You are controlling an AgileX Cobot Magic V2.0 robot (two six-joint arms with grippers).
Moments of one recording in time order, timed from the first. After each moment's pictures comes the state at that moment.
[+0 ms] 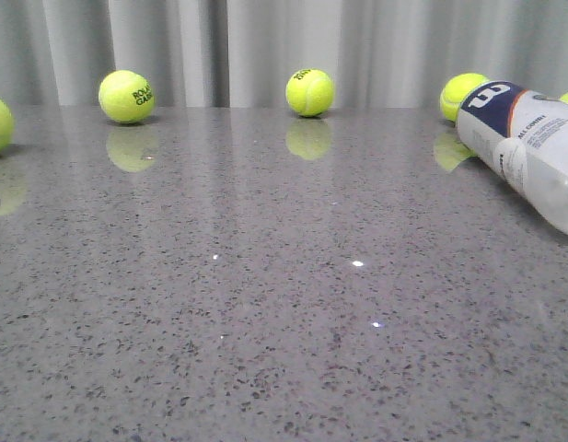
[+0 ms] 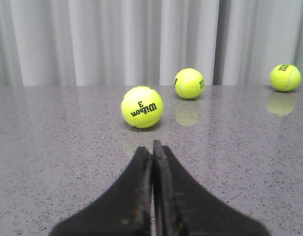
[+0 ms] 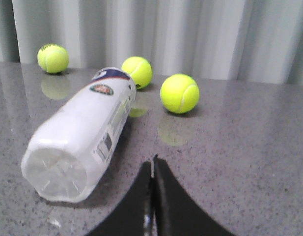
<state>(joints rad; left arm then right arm) -0.08 0.00 0.00 0.06 0.06 -0.06 -0.02 -0.01 -0.03 -0.03 0.12 0.00</state>
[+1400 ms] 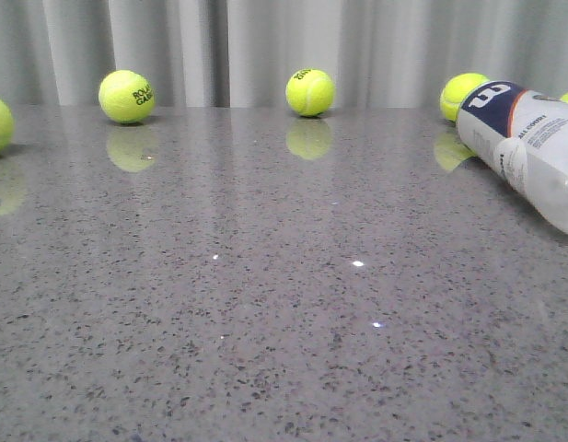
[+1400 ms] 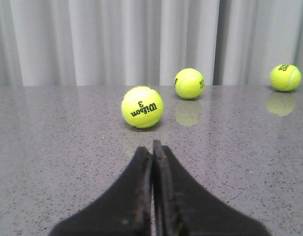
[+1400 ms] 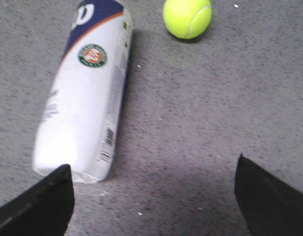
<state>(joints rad) -0.08 0.00 0.00 0.06 0.06 -0.06 -0.02 0.74 -0.80 0.02 0.80 0.00</state>
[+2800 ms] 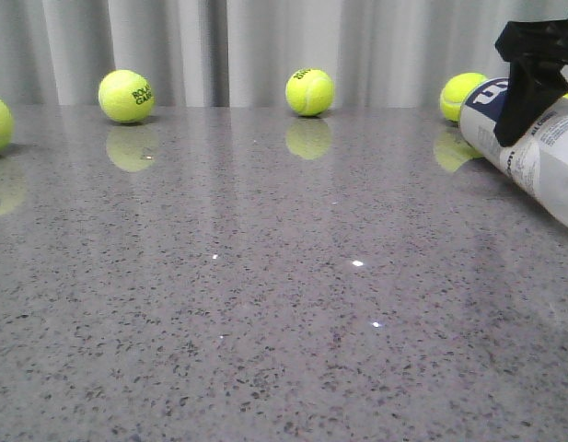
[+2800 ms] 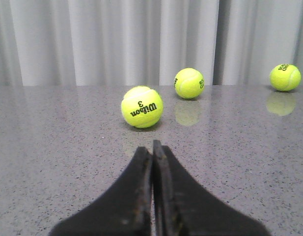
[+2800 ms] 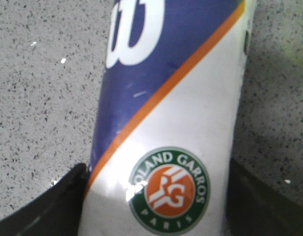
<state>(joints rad) -0.08 0.00 0.00 0.06 0.06 -0.06 0.06 1.51 -1.10 0.24 0.67 -0.10</state>
